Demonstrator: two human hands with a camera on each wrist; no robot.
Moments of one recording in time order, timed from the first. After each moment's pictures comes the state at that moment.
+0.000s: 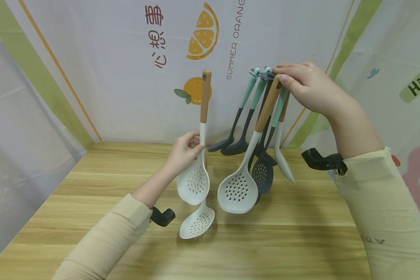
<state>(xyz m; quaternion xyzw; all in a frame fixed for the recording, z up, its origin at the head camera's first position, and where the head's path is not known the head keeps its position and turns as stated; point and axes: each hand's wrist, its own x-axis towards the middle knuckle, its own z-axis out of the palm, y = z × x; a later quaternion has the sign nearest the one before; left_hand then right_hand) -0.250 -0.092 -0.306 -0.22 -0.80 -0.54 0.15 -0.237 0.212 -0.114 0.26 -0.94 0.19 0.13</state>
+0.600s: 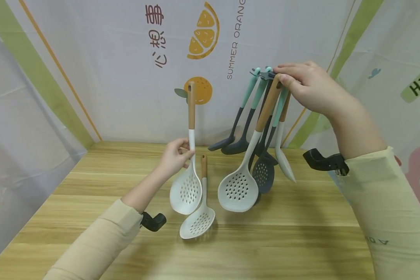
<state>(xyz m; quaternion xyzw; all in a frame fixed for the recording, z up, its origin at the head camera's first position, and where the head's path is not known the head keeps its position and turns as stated) -0.247 -0.116 -0.321 -0.15 -0.80 -0.58 0.07 -0.237 0.209 -0.112 0.25 -0.94 0.17 0.13</state>
